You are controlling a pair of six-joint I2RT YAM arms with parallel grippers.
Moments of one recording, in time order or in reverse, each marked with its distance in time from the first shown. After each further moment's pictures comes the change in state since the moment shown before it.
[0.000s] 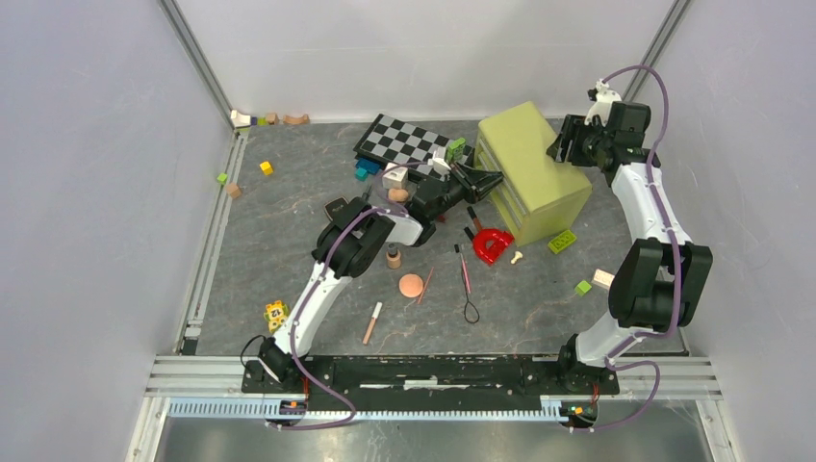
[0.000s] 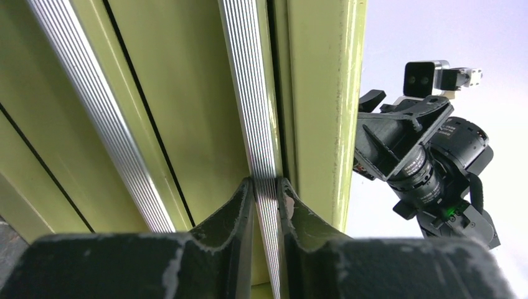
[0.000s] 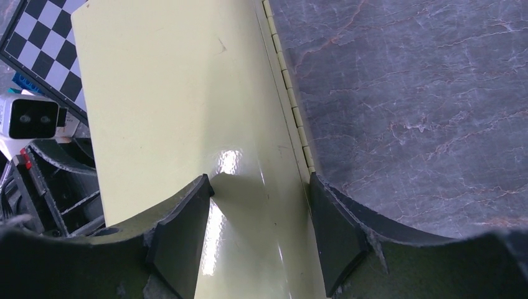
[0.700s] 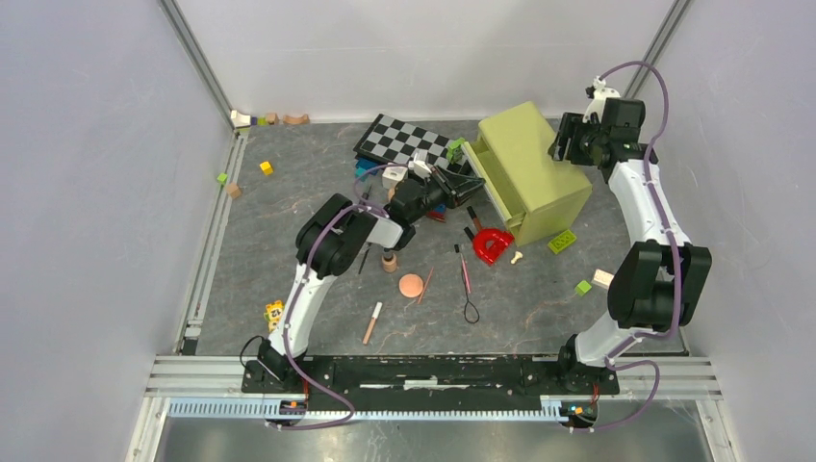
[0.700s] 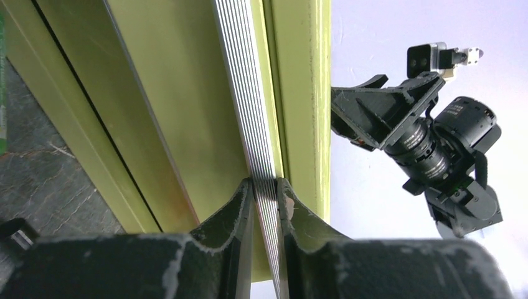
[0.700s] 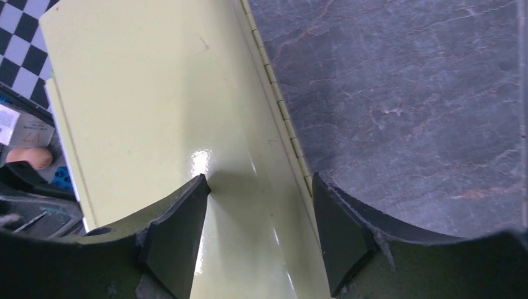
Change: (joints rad) left arm 0.057 -0.151 -0.258 0.063 0.055 0.036; right arm 0.026 -0.005 0.038 -0.062 0.121 0.014
